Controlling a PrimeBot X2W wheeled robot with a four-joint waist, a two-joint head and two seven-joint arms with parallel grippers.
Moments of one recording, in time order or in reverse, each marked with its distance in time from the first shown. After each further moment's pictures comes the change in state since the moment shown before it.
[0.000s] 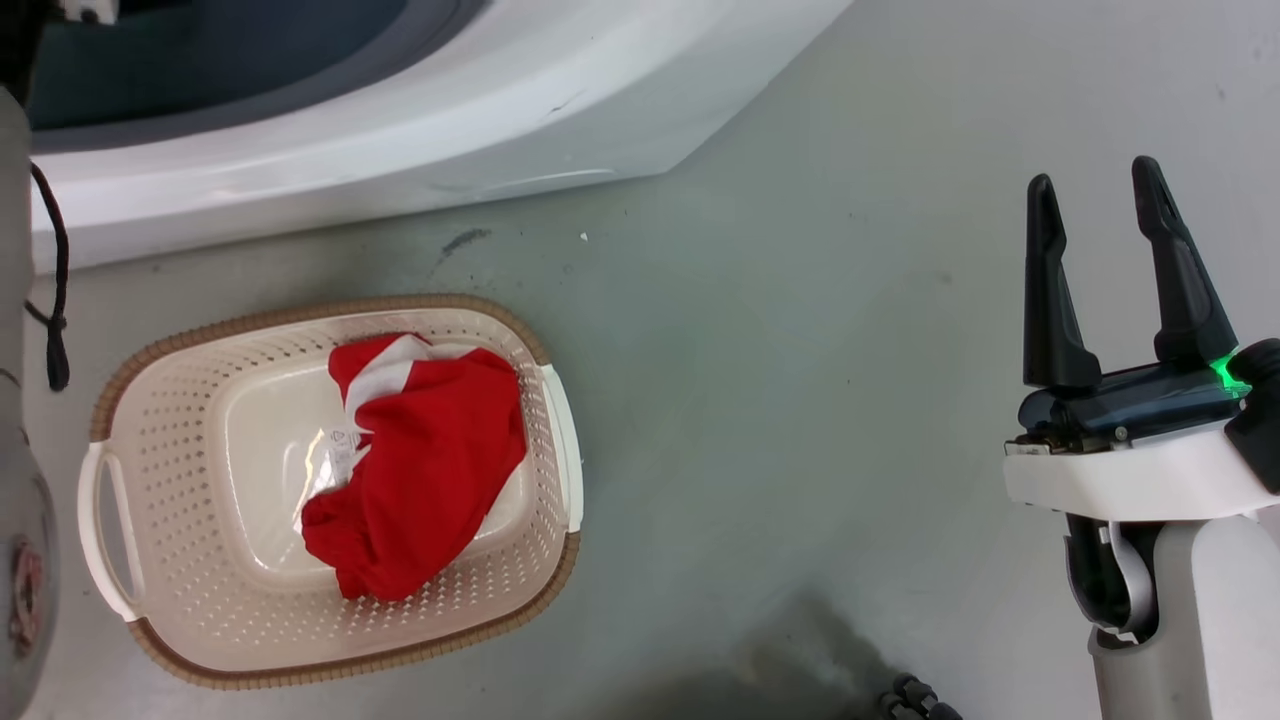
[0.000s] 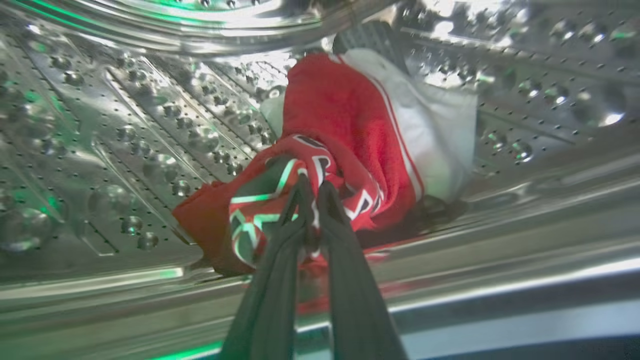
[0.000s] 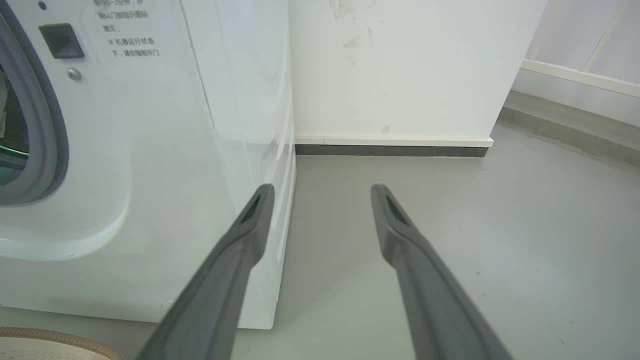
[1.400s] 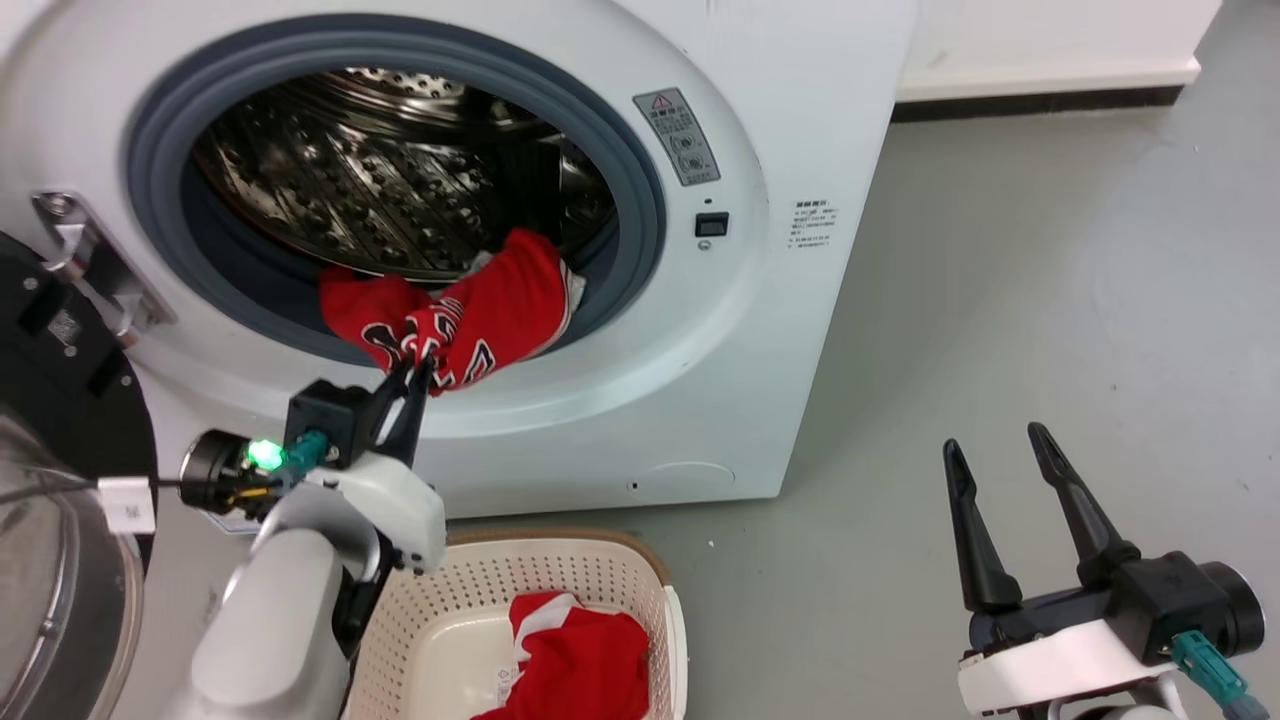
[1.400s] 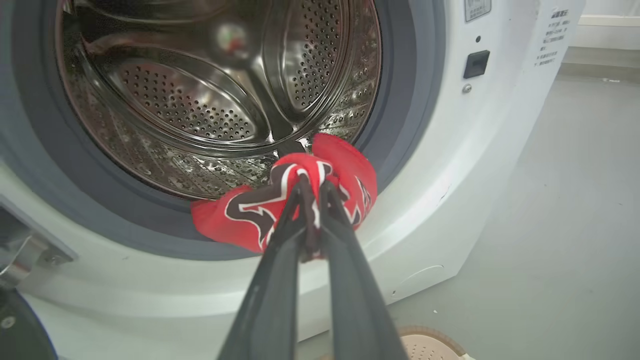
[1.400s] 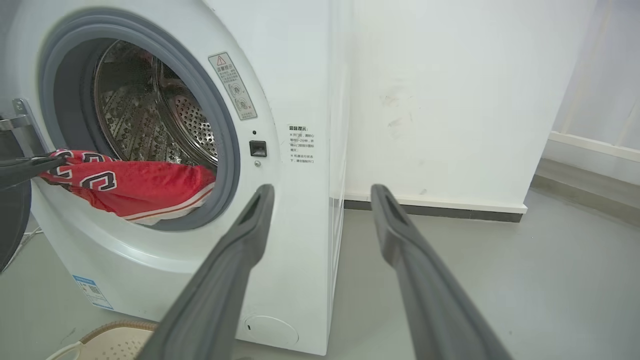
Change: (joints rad) left arm 0.975 -0.122 -0.109 -0.567 -0.172 -0.022 -0.399; right arm 0.312 0.000 0.035 0.081 -0.090 0.000 0.000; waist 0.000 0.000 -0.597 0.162
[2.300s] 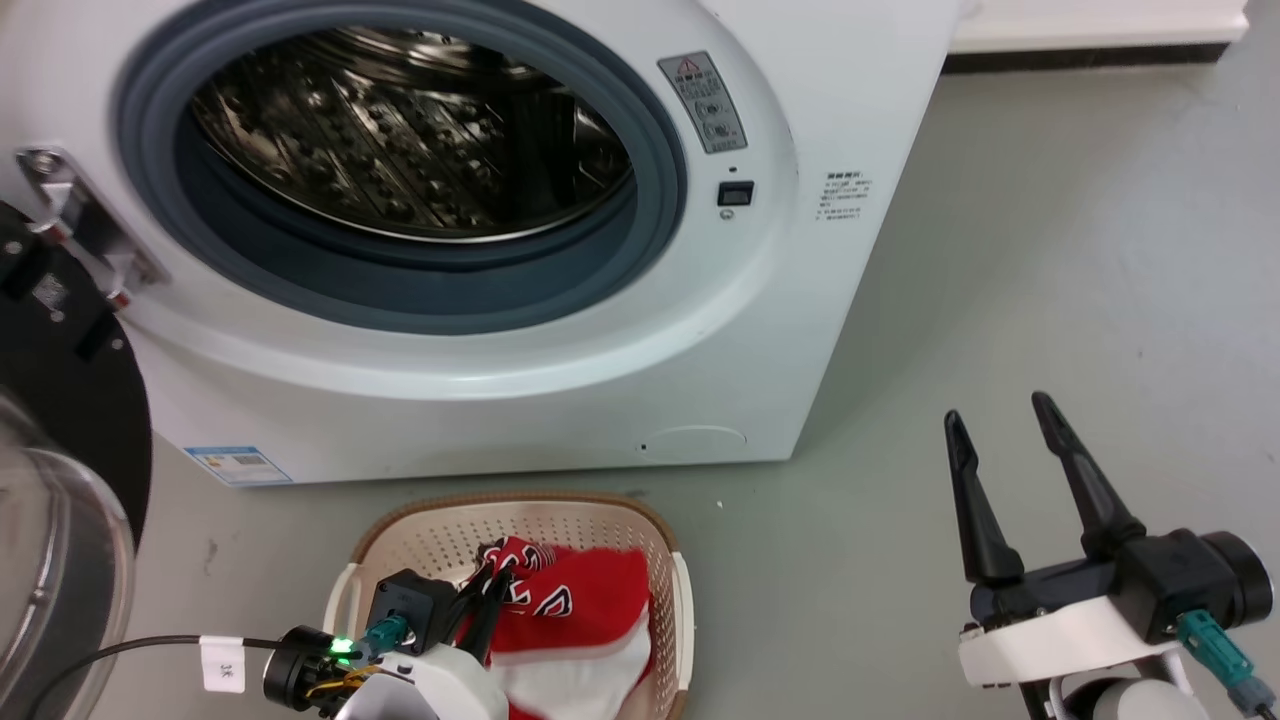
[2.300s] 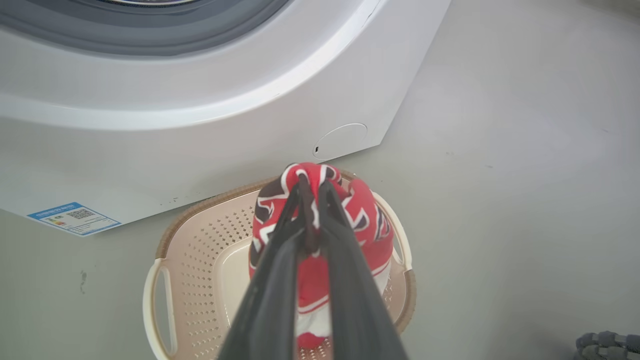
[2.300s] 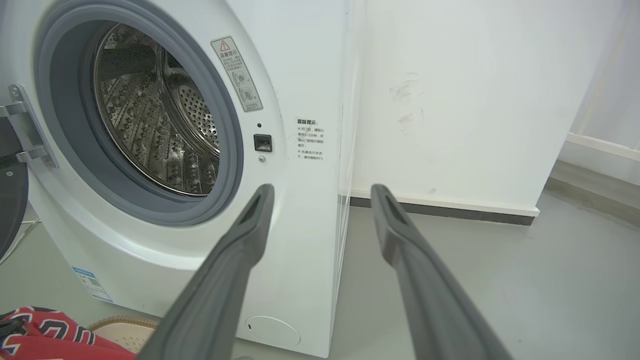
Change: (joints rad) left arm 0.369 -0.010 -0.096 -0.254 -0.078 0.022 0.151; right arm -0.029 0.000 0.001 -0.017 -0.020 0.000 0.000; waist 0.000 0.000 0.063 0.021
